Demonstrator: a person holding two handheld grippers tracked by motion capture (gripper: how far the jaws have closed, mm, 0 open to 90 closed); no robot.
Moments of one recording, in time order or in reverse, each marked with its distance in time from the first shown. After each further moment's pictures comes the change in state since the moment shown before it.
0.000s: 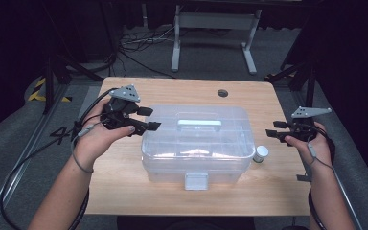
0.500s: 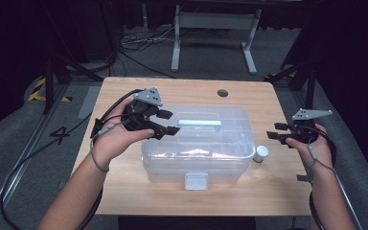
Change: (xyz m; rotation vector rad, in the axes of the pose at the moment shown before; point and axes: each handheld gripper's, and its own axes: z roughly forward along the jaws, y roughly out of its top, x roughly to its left) left arm -0.022 0.026 0.032 0.028 -0.063 0.106; right arm 0.002 -0.006 -0.002 0.008 -0.003 0.004
